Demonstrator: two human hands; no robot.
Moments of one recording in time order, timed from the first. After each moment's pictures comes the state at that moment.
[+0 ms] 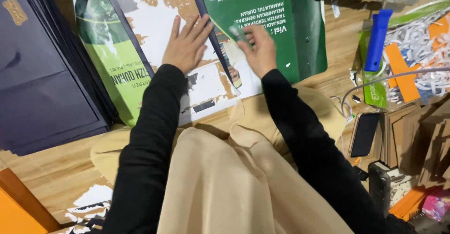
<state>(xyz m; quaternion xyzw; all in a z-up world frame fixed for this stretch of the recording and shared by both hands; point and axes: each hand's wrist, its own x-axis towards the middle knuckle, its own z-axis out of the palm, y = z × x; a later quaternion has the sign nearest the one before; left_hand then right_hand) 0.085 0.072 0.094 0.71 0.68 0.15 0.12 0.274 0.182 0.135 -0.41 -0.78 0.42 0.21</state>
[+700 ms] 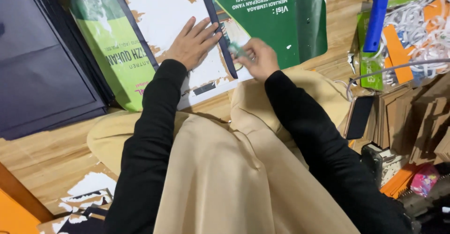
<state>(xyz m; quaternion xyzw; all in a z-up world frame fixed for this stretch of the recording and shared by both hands) 0.104 0.033 0.070 0.77 0.63 0.10 -0.03 0.324 0.138 0.115 -0.30 -0.85 0.43 0.02</state>
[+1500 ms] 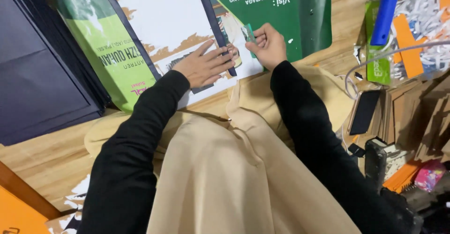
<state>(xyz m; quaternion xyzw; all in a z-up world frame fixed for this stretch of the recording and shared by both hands) 0.134 0.017 0.090 0.87 0.48 0.12 0.06 0.331 0.164 0.107 -0.46 -0.73 0.50 0.10</state>
